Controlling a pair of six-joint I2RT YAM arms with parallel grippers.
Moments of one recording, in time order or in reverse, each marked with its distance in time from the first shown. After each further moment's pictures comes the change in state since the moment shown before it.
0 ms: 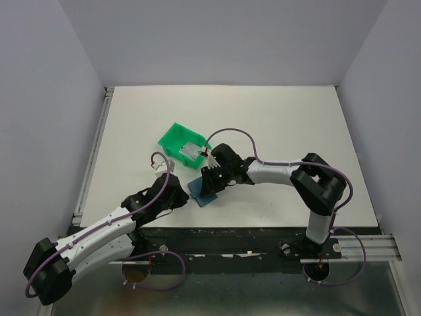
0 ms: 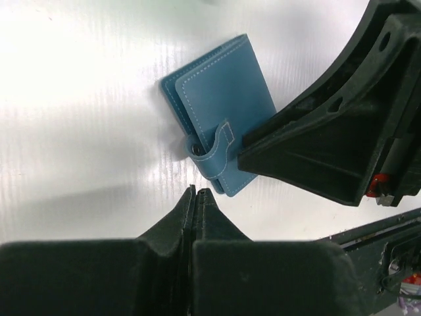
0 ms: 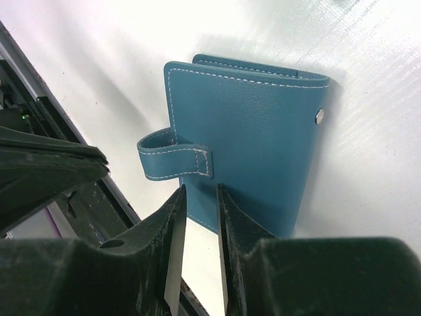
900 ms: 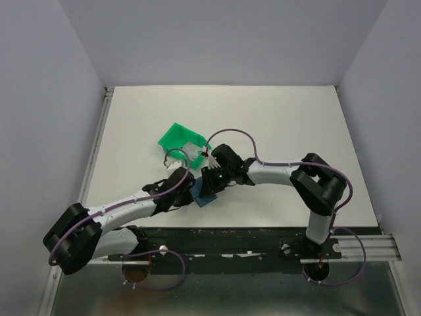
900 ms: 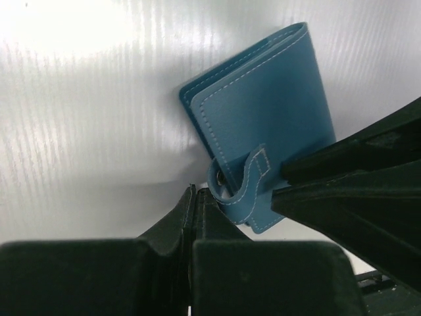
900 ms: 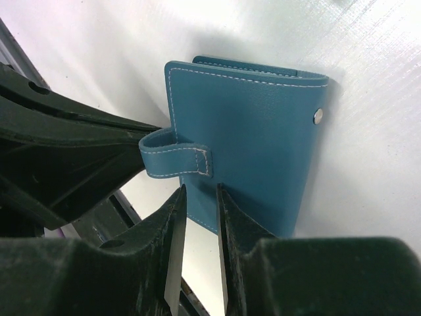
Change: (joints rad) left arm 0.006 0.317 0.063 0.062 -0.016 0.012; right arm 0.000 0.001 -0.015 0.028 0.001 0.026
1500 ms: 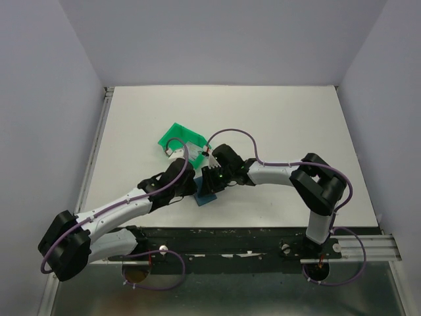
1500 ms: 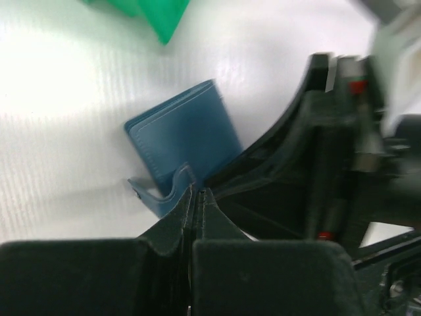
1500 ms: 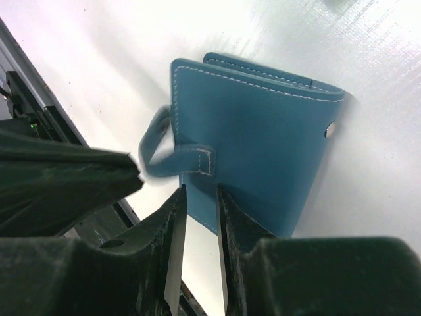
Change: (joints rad) left arm 0.002 -0.042 0.106 -0.009 -0.004 0.068; right arm -0.003 0.000 -0.013 0.030 0.002 0.014
